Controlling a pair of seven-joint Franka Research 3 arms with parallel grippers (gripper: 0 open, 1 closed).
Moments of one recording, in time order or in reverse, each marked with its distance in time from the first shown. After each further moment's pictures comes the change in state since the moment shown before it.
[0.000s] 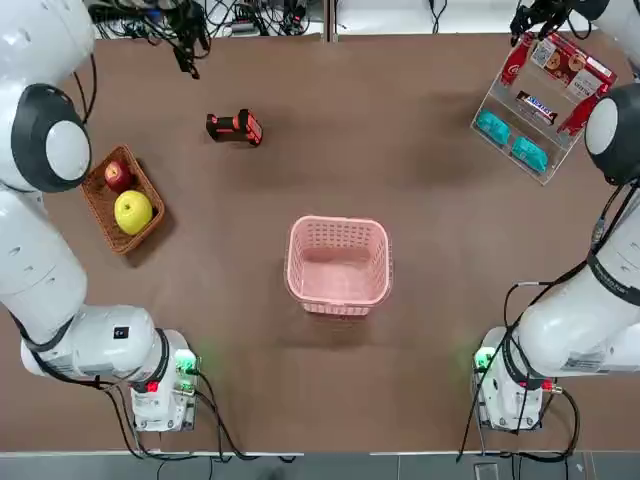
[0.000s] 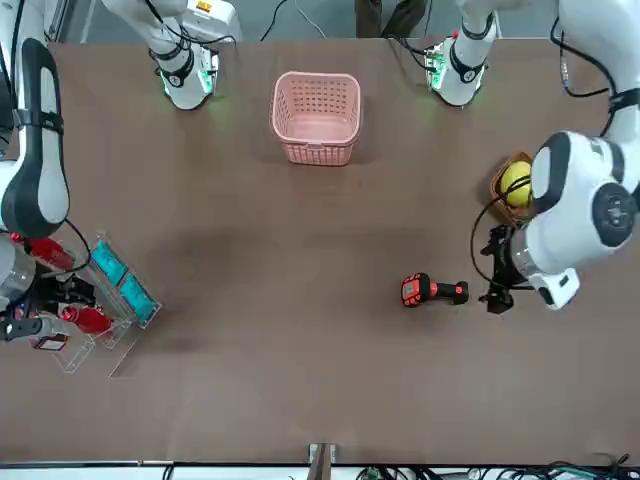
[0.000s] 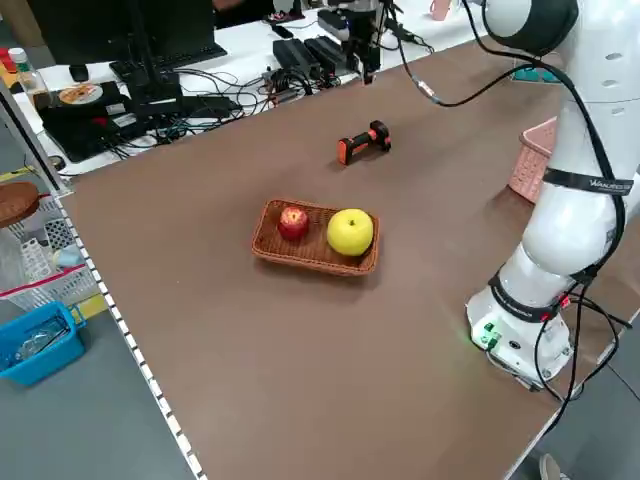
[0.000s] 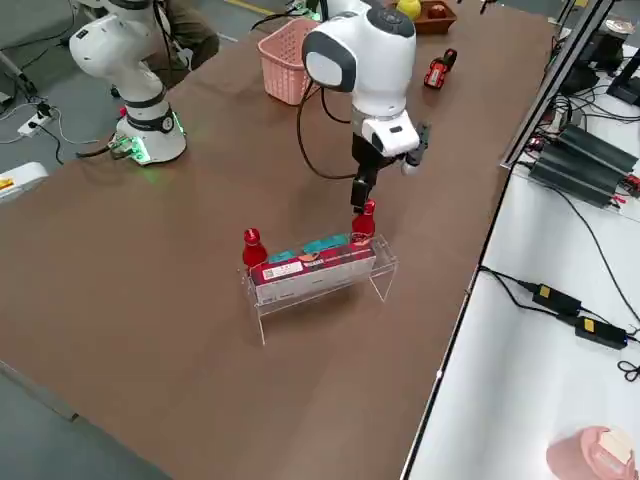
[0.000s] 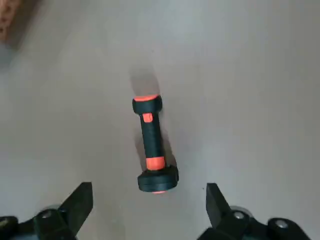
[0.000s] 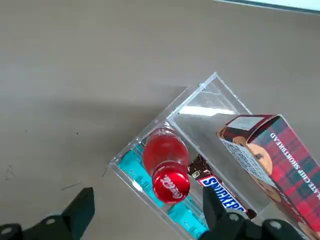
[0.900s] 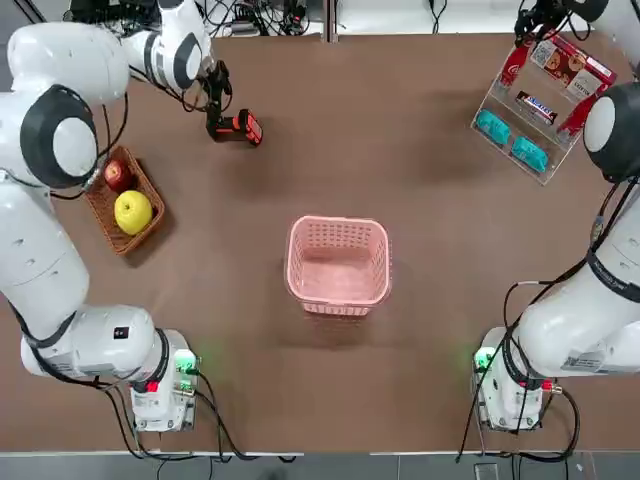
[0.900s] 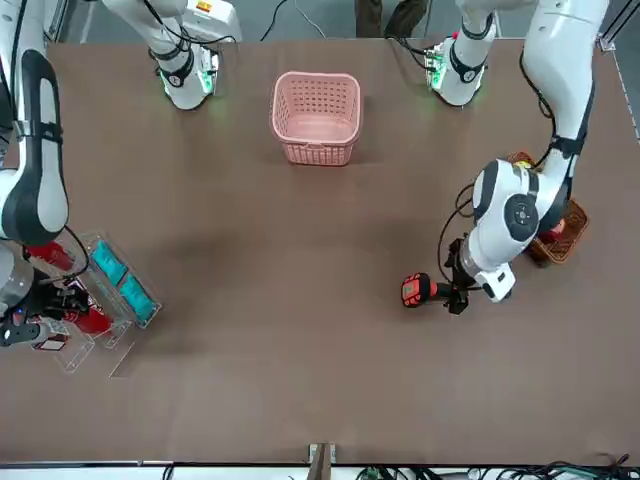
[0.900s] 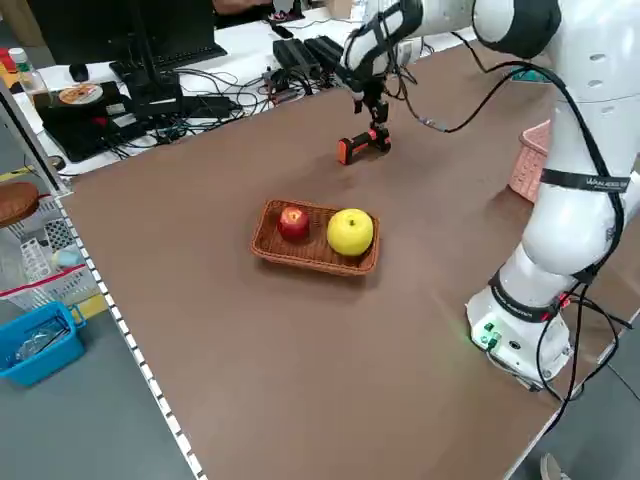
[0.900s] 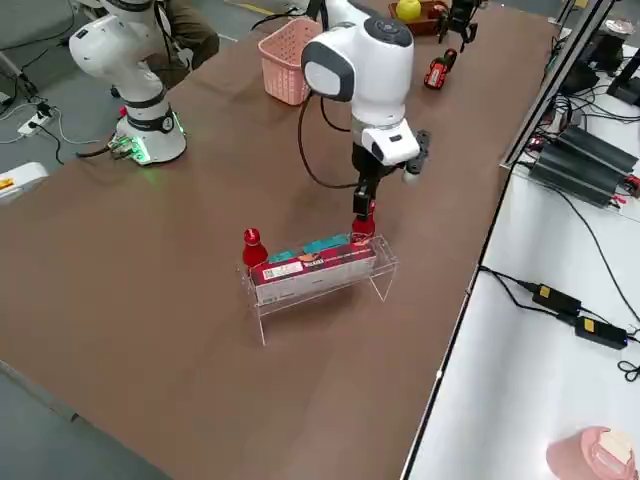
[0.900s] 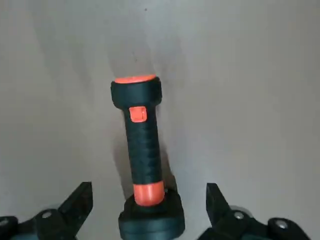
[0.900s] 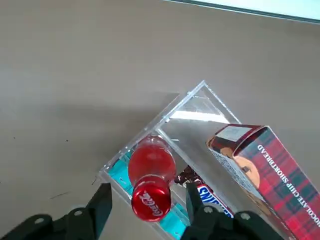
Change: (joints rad) left arm 0.001 0.062 -0.036 -0.305 0.091 0.457 -0.112; right arm -0.014 0.019 0.000 0.012 0.001 0.037 -0.015
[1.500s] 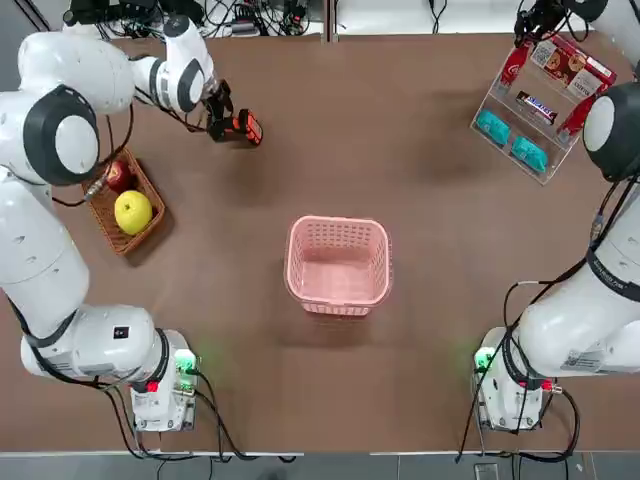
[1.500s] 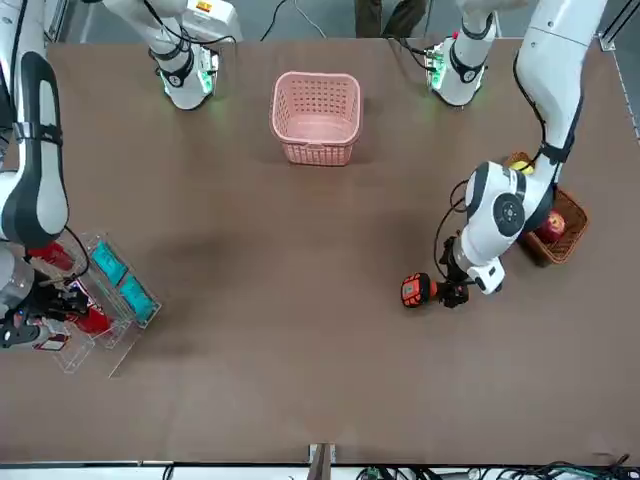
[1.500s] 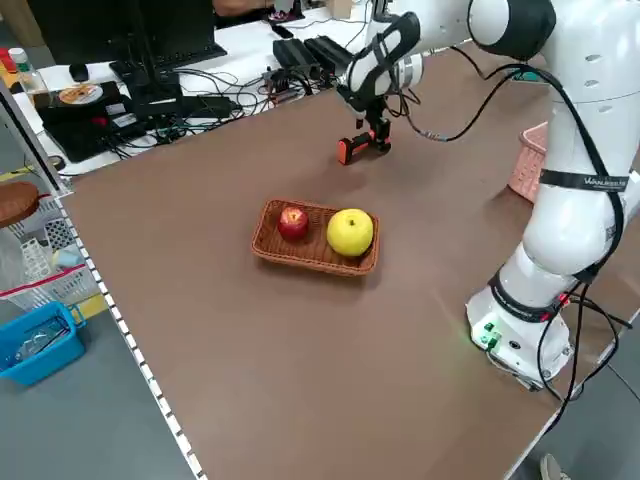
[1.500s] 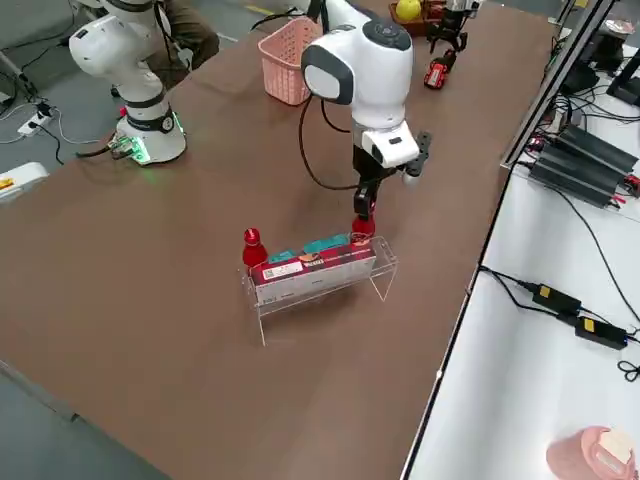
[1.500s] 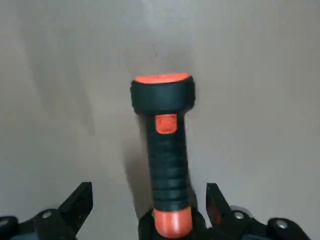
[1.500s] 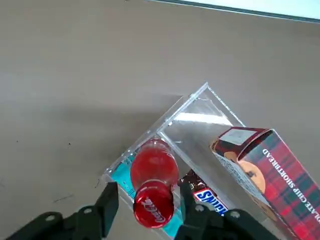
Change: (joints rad) left arm 0.005 0.011 0.003 -0.095 0.003 0.106 -0.017; right arm -0.002 0.008 0.000 0.000 0.017 0.012 -0.001
